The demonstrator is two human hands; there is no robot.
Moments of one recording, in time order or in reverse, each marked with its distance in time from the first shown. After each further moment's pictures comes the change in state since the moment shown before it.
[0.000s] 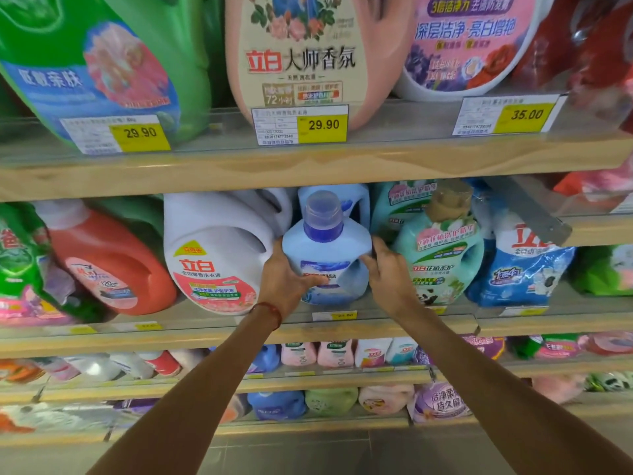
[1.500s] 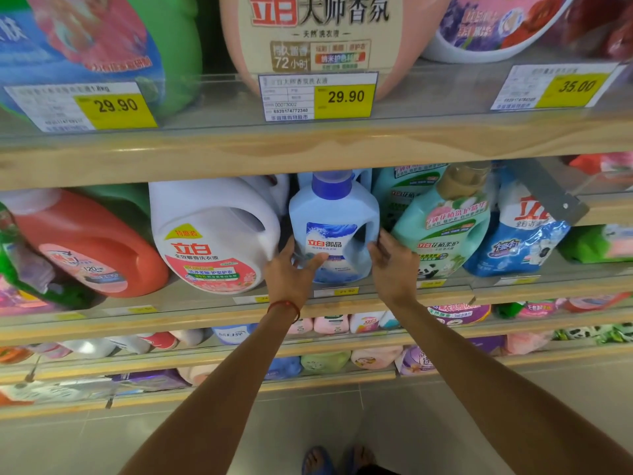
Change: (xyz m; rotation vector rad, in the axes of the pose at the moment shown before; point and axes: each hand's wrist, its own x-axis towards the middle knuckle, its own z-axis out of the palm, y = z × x) left_hand -0.014 -0.024 0.021 -0.037 0.057 -0.110; right_hand -0.019 0.020 0.028 0.036 0.261 0.062
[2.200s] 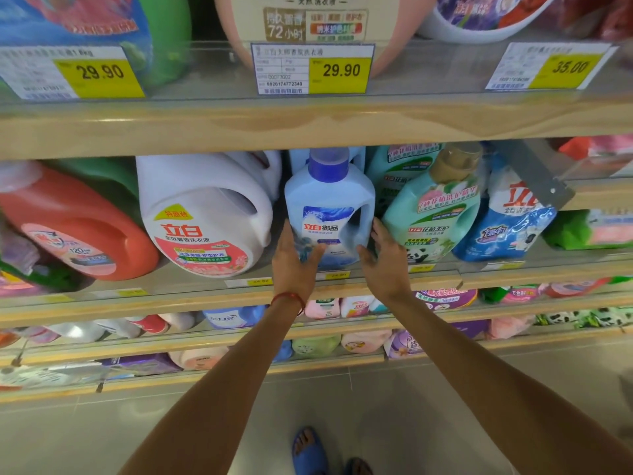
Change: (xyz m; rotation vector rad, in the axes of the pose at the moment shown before) left_hand -0.022 0.005 0.015 -0.094 -0.035 -0.007; right_hand -0.018 -0.007 -0.015 -0.039 -0.228 0.115
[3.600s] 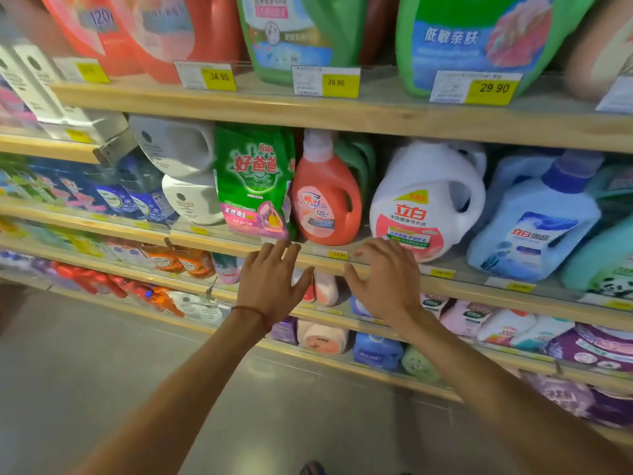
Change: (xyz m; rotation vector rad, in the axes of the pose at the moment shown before) left_hand -0.113 -0.035 -0.415 1.225 0.124 0.265; right_hand -0.157 -0.270 0.193 -0.353 -0.152 -0.517
